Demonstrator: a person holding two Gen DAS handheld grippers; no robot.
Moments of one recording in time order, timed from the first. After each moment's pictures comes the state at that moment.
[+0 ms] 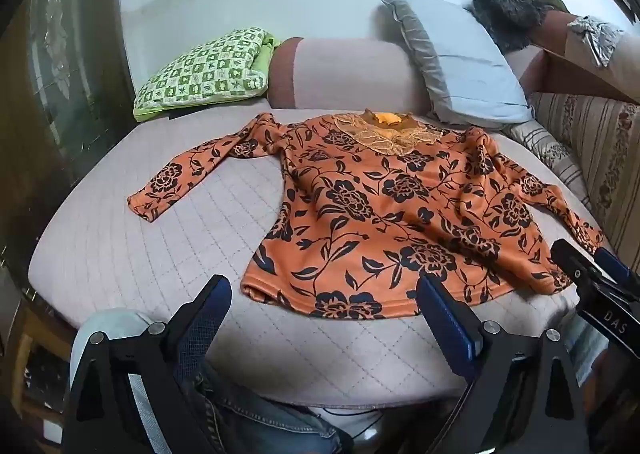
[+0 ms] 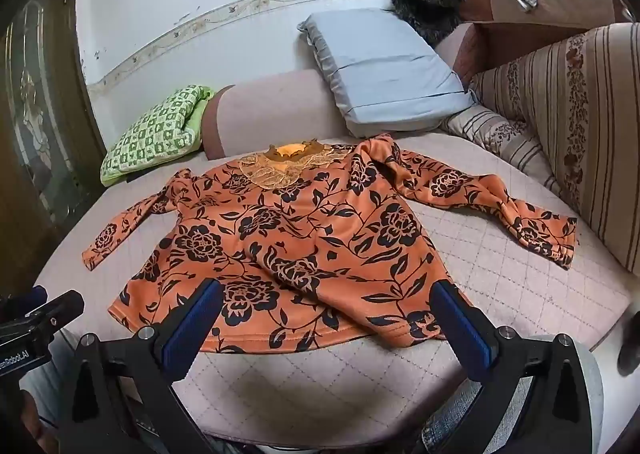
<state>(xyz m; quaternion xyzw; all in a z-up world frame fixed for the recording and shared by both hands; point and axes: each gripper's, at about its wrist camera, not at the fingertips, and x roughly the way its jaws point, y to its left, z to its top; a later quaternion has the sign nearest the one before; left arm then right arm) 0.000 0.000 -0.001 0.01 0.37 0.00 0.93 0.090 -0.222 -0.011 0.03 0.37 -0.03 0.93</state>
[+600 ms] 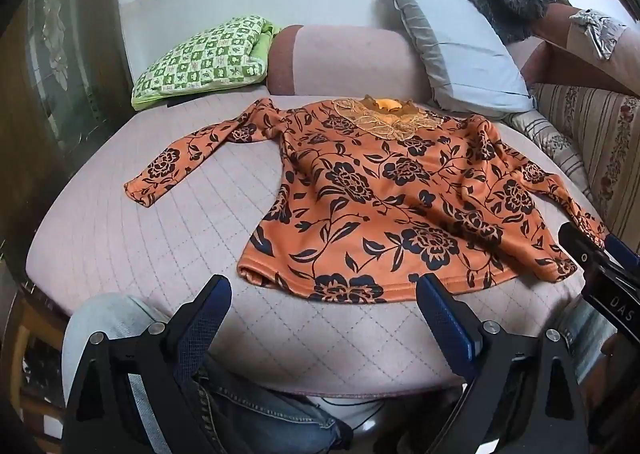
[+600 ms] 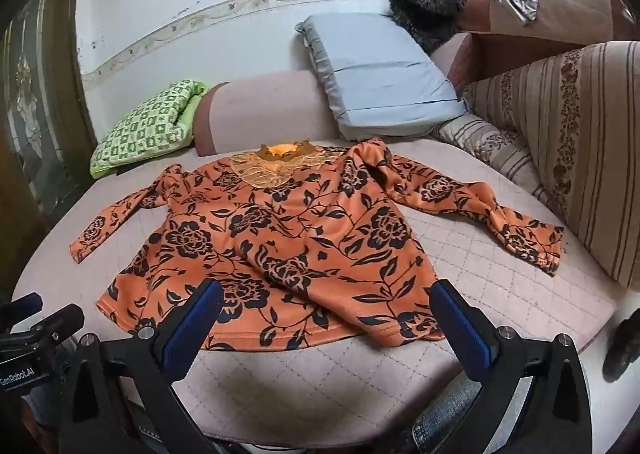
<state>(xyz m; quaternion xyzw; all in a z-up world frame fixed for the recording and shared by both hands) 0.002 -0.003 -0.010 0.01 0.39 -0.01 0.92 0.087 -0.215 -0.010 0.01 0.37 -0.06 0.93</state>
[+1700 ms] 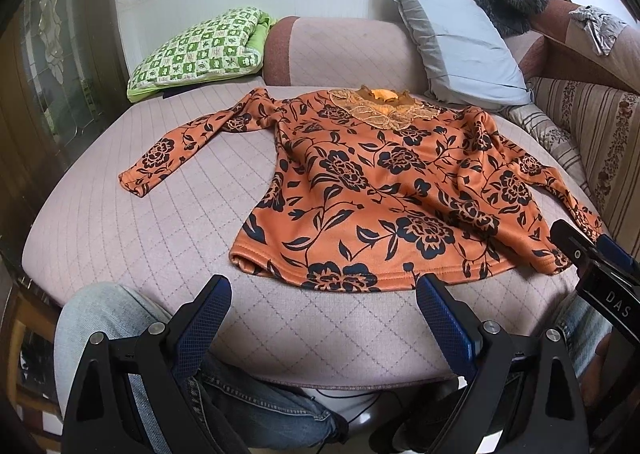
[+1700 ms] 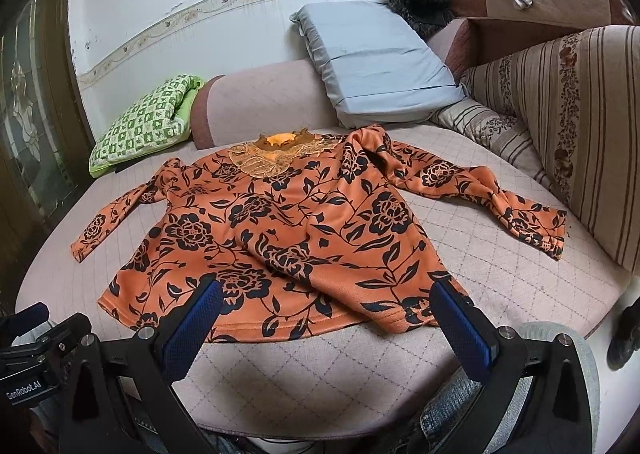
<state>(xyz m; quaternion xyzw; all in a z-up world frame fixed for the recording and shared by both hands) -0.004 -0.005 -0.017 0.01 0.40 -0.01 0.92 0.087 -0.217 -0.016 0.02 0.39 -0.05 0.92</state>
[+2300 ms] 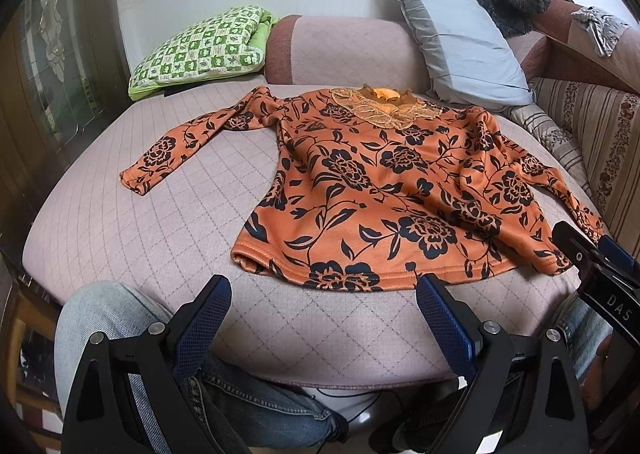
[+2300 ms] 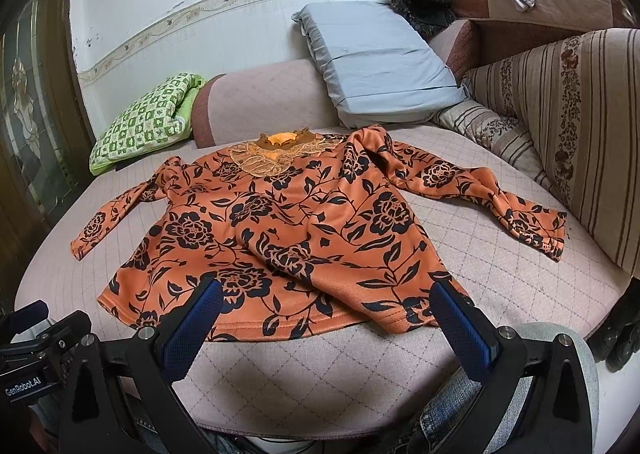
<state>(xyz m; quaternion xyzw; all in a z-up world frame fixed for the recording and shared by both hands) -0.002 -0.004 -0.018 0.01 0.40 -0.01 0.92 0.087 -0.217 -0.017 0.02 0.38 -0.05 0.92</state>
